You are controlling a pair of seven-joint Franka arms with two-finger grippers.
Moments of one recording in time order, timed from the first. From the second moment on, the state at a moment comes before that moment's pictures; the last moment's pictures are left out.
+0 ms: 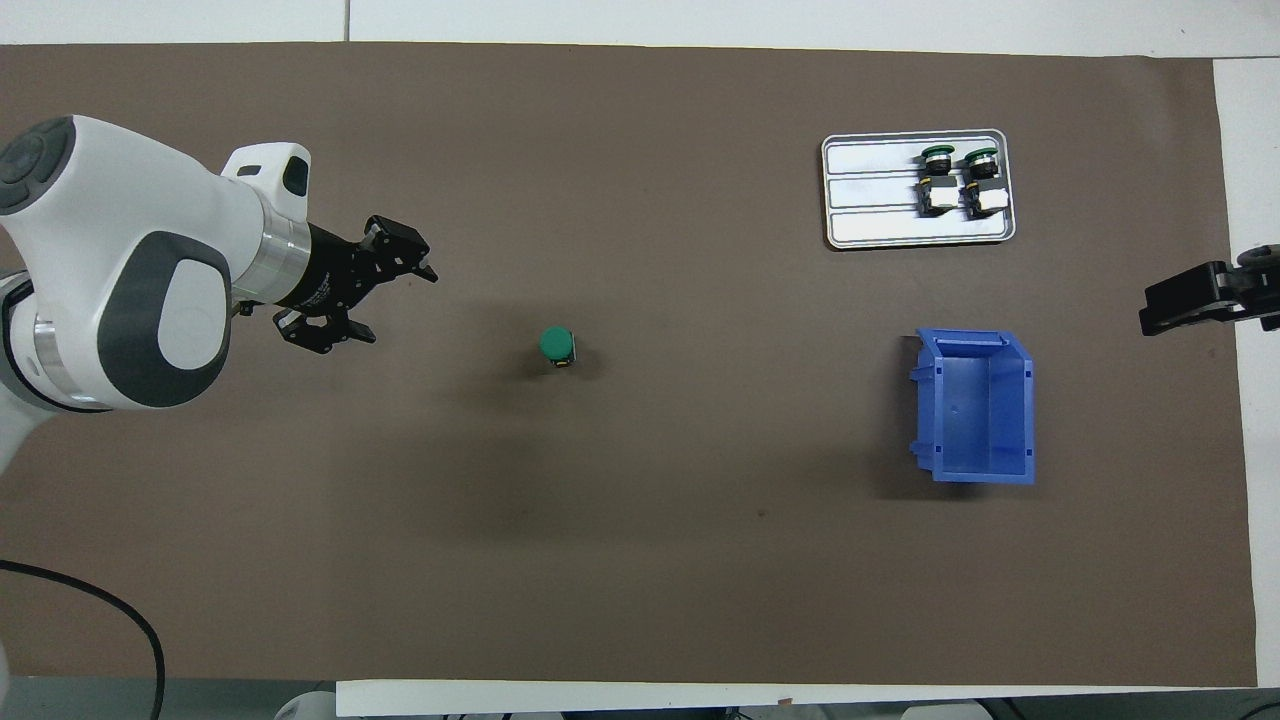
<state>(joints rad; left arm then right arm) -0.29 0.11 -0.05 -1.94 -0.31 2.02 -0.70 -0.07 -0.05 0.02 -1.65 -0.05 1.47 -0.06</state>
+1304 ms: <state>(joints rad) -0.55 0.24 -0.06 -1.80 -0.16 2.01 -0.64 -0.07 -0.05 0.02 -1.65 -0.05 1.47 -0.06</state>
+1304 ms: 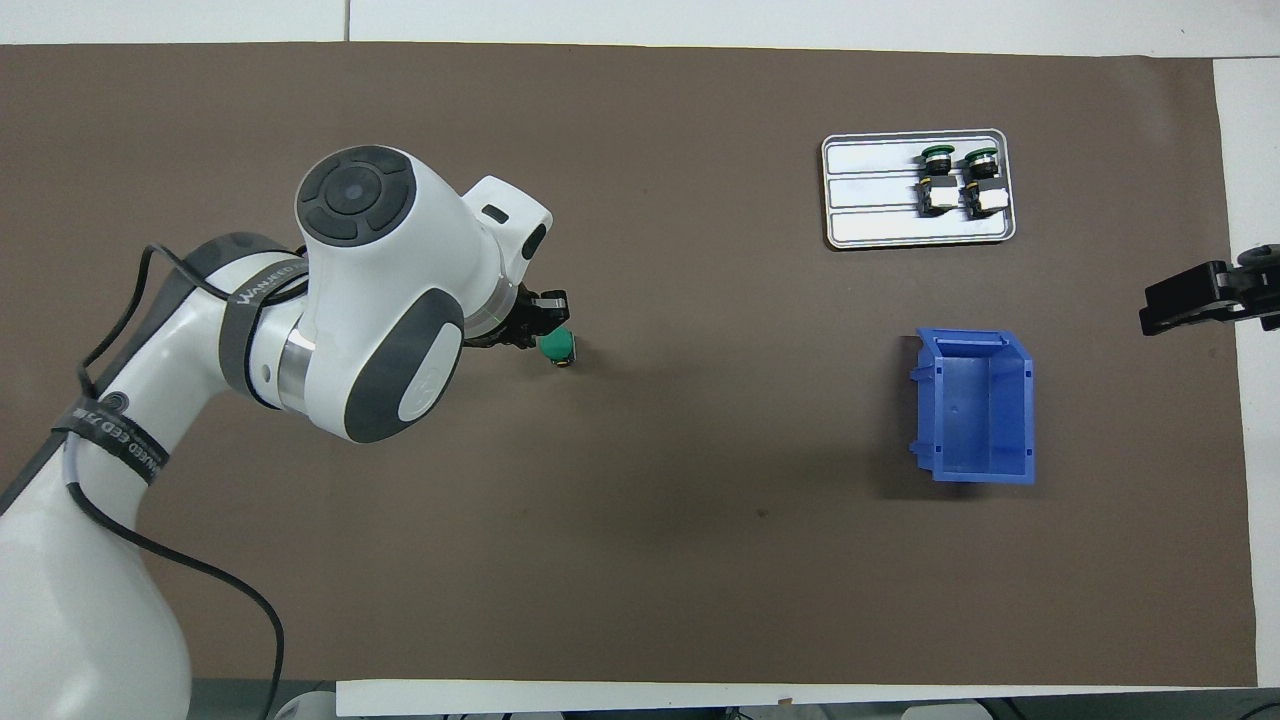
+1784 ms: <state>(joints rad) -0.57 0.28 -0.06 -1.79 -0.14 2.06 -0.69 -0.07 -0.05 0.02 -1.65 -0.05 1.47 -0.06</state>
